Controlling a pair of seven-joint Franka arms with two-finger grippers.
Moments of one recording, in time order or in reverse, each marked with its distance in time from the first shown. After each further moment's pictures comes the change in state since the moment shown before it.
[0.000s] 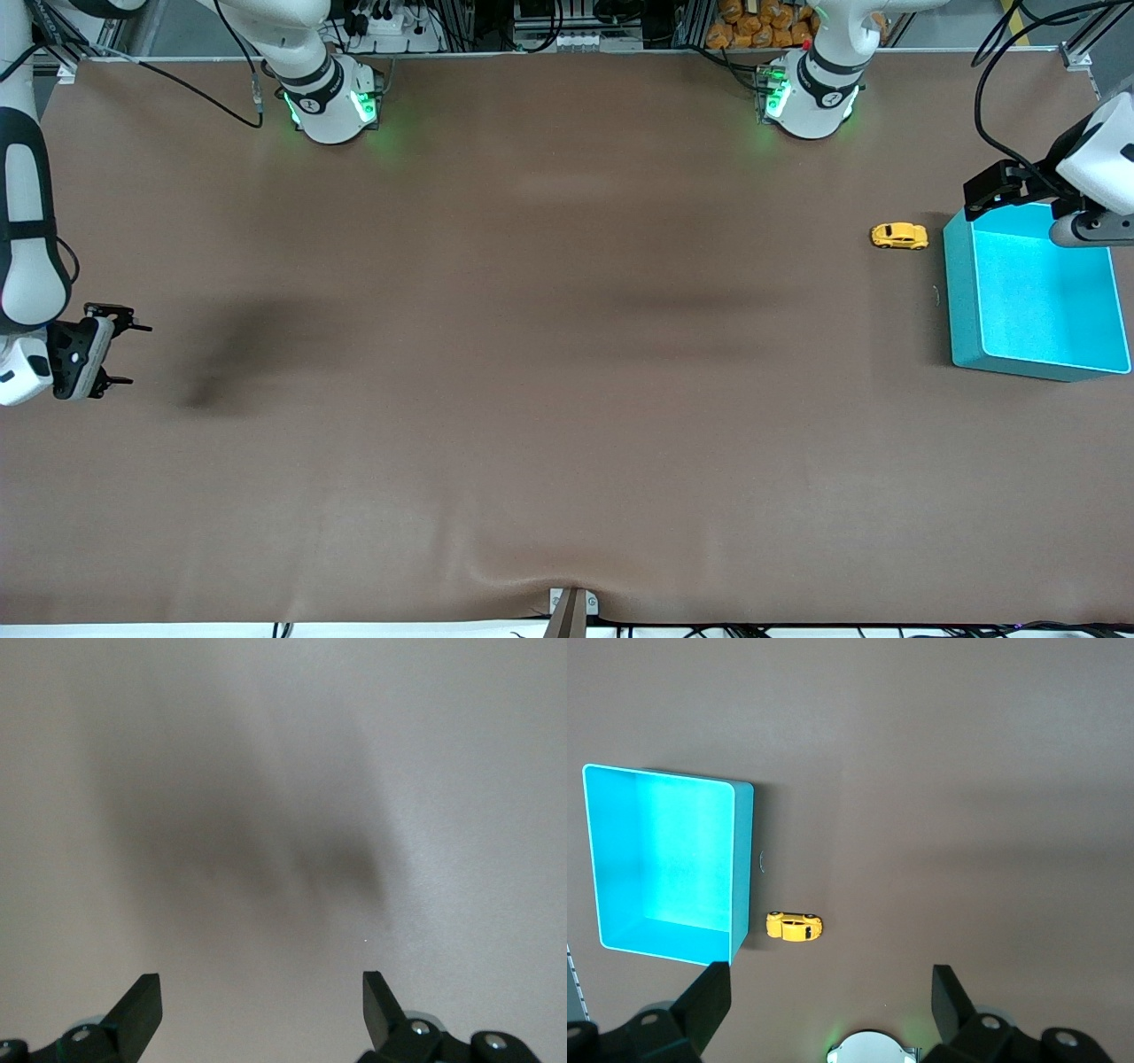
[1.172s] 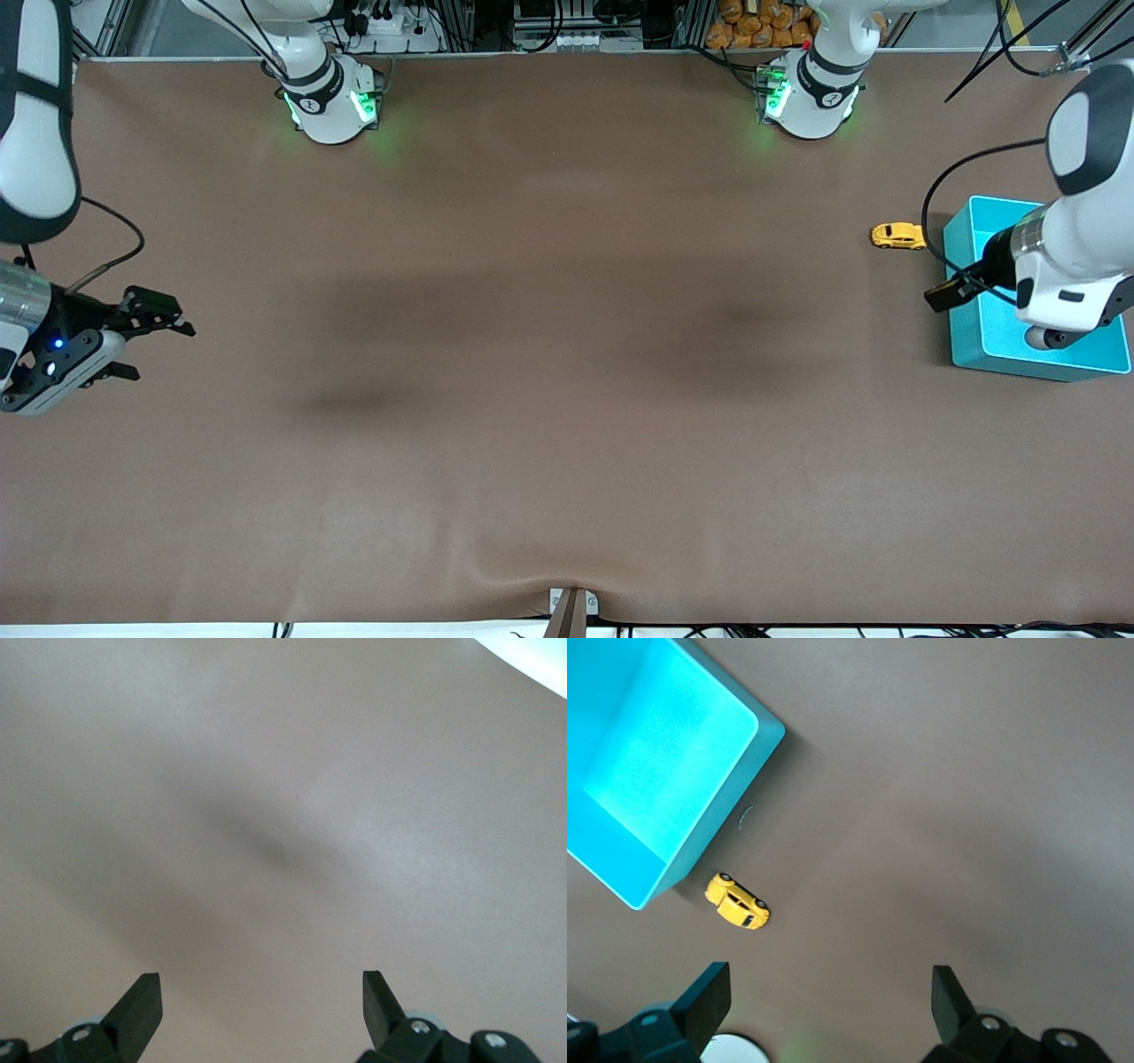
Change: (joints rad) left arm 0.038 0.130 0.004 -0.186 0.010 0.226 -0.618; right arm 0.304 -0.251 0.007 0.127 0.063 -0.199 0.966
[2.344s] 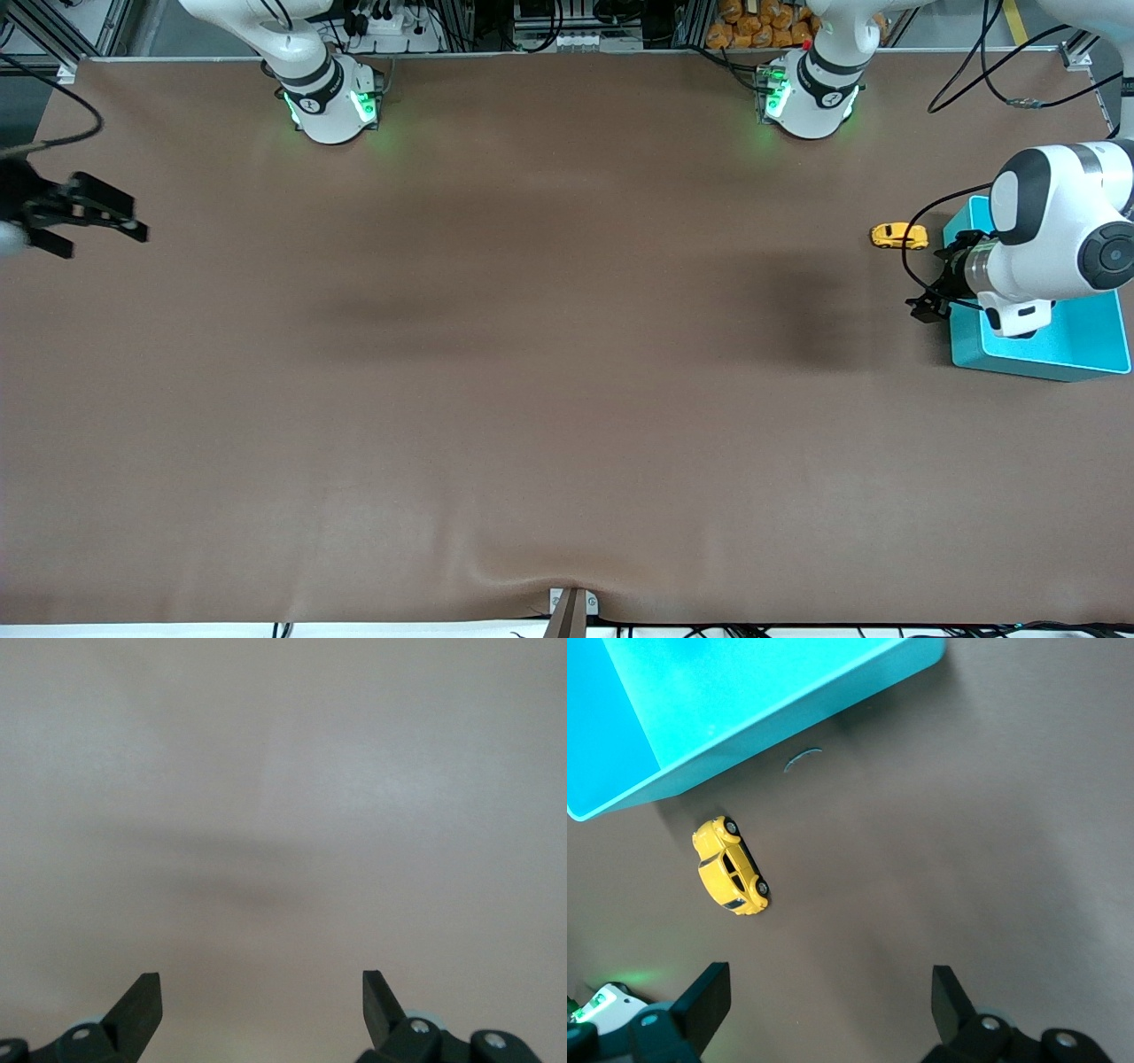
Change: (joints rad) left arm 0.137 0.015 0.004 -0.402 0.000 0.293 -0.345; right arm 0.073 -0.278 -0.086 -0.052 -0.096 -0.209 0.489
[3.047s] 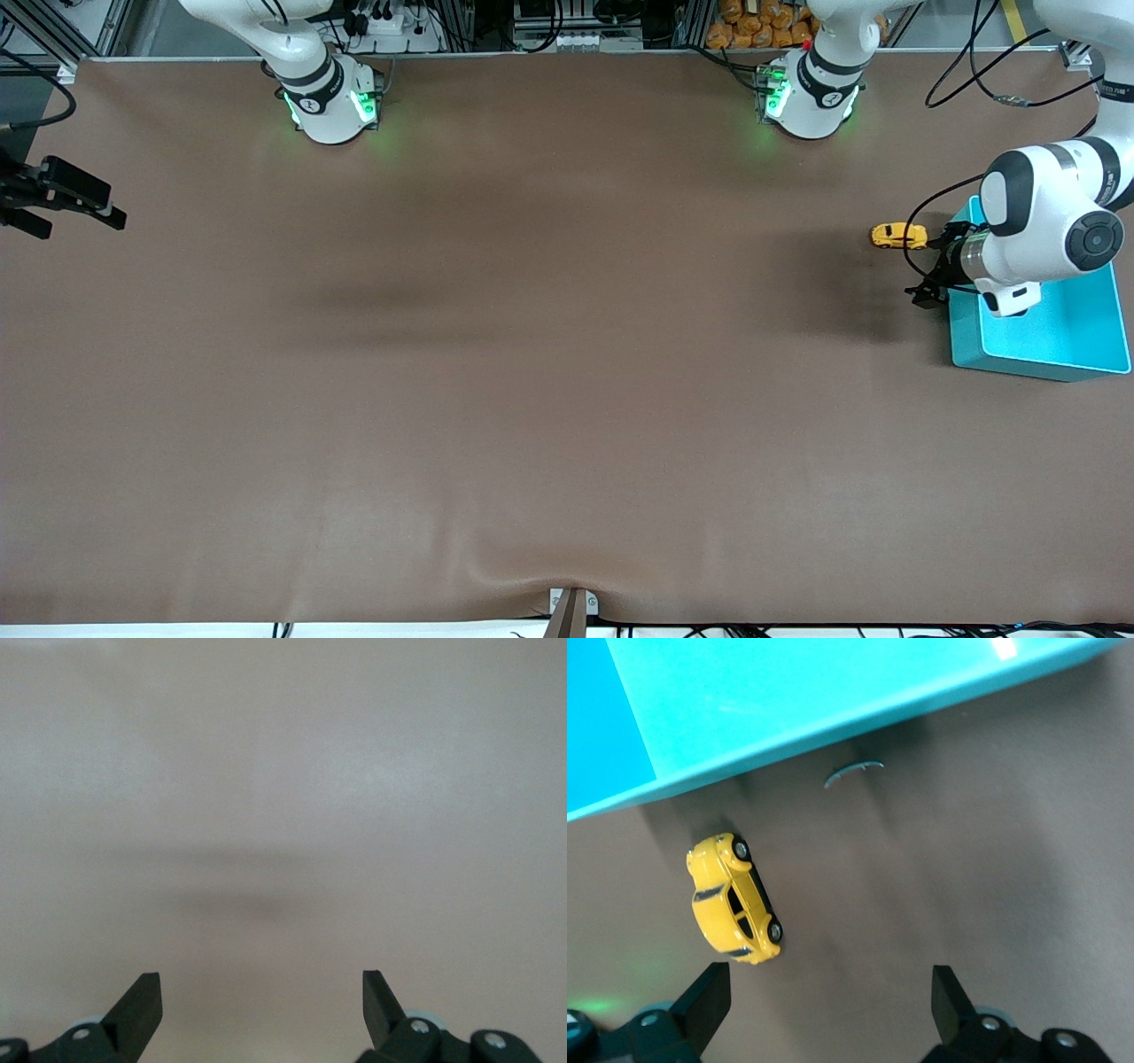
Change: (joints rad) left arm 0.123 -0.004 0.003 -0.212 0.003 0.234 -0.008; right arm 0.003 -0.036 -0.004 -0.001 0.000 -0.027 0.086
